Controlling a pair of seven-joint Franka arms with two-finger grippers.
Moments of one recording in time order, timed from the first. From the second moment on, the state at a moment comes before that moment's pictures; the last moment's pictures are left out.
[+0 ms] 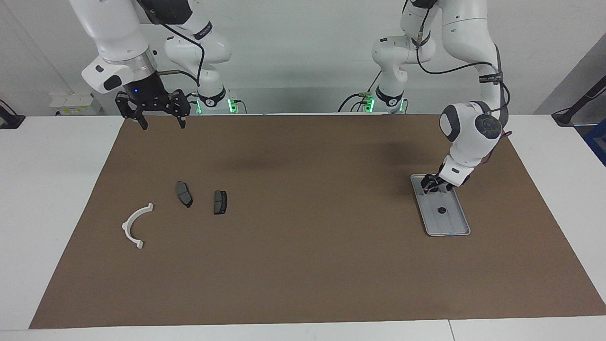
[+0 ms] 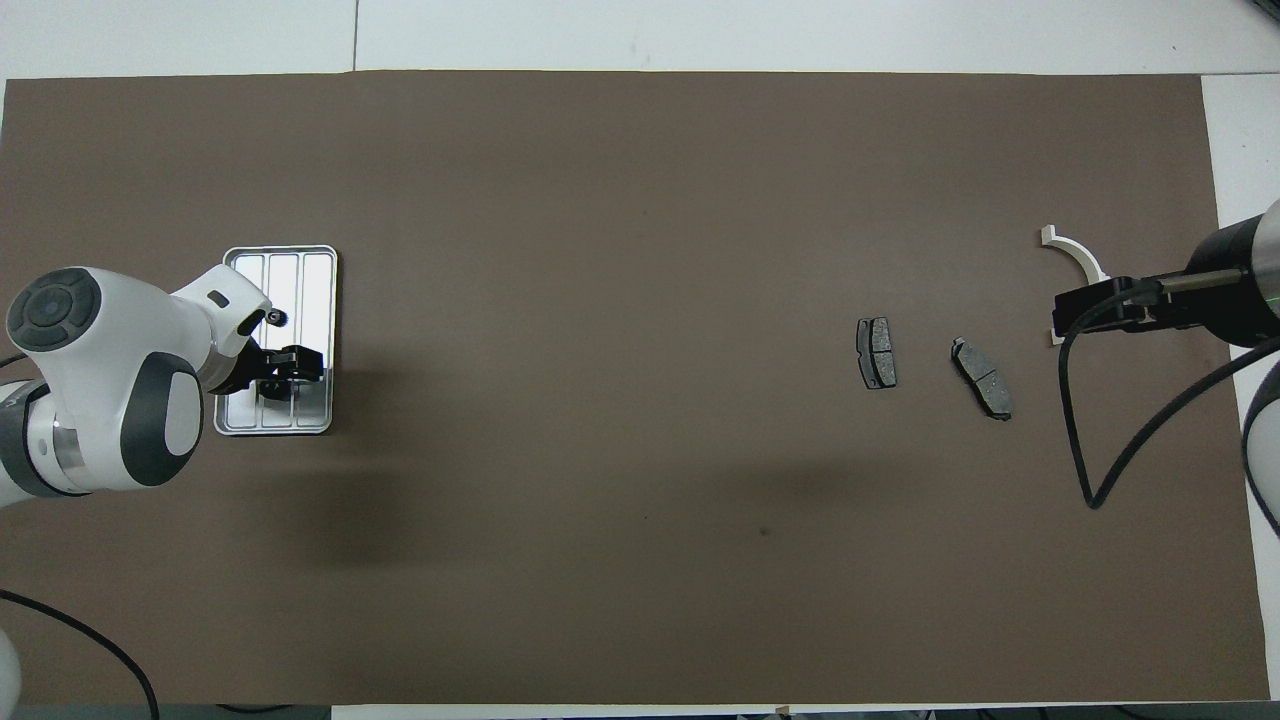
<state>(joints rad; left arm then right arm) -0.03 0.17 0.02 -2.20 0.01 2.34 -0.05 0.02 -0.06 0.05 -1.65 -0.01 1.59 0.04</state>
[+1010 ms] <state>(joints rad) -0.03 0.16 0.03 -2.22 0.00 2.31 -0.07 0.04 -0.07 0.05 -1.70 0.00 1.69 0.04</state>
